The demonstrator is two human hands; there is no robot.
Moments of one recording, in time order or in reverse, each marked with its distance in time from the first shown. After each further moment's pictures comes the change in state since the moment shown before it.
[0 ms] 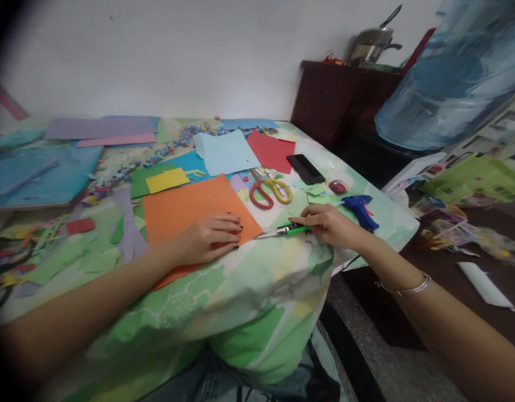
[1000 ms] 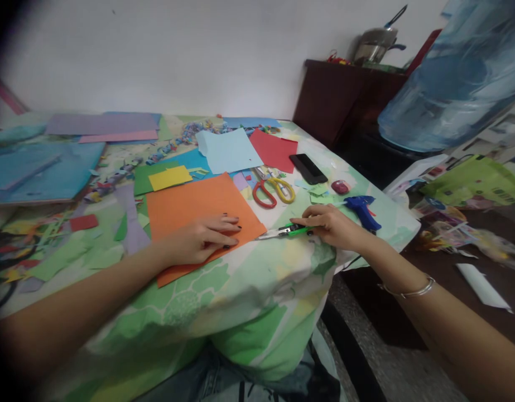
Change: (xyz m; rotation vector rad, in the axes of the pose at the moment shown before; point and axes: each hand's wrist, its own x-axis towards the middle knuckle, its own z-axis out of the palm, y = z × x) left_hand -0.017 -0.009 -0.009 -0.084 -0.110 -0.034; right_hand 0.004 -0.007 0.000 0.021 -0.034 0.009
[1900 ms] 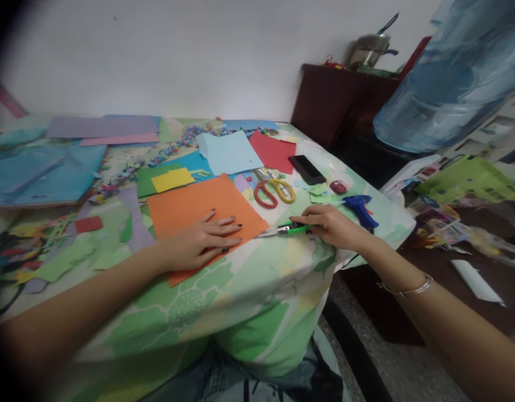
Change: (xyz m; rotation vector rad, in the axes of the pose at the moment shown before) left_hand -0.010 0.013 -0.014 0.106 -0.291 -0.158; right_hand 0.000 -0.005 -0.001 -0.039 0.016 0.009
